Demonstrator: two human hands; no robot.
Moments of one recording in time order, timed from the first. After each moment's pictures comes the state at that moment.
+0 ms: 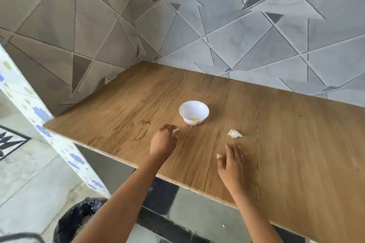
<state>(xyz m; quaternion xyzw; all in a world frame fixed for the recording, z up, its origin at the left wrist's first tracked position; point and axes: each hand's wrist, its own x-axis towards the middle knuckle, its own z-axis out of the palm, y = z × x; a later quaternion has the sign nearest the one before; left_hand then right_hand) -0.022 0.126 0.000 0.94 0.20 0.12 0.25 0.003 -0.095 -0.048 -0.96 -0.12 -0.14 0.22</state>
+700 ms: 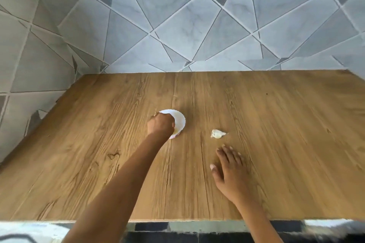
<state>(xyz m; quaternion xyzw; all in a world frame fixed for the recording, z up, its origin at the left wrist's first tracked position) 0.117 0.119 0.032 0.99 0.11 -0.03 0.10 0.003 -0.092 -0.042 -0.99 -0.07 -0.09 0.10</state>
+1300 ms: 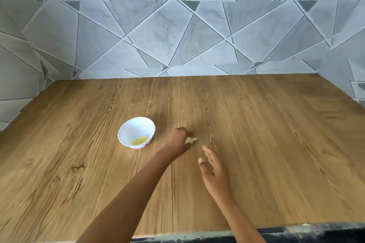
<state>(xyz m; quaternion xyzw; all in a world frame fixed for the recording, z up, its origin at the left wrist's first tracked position) 0.117 0.008 0.006 0.97 -0.17 -0.02 0.20 0.018 -0.125 -0.025 -0.82 0.01 -0.05 0.57</state>
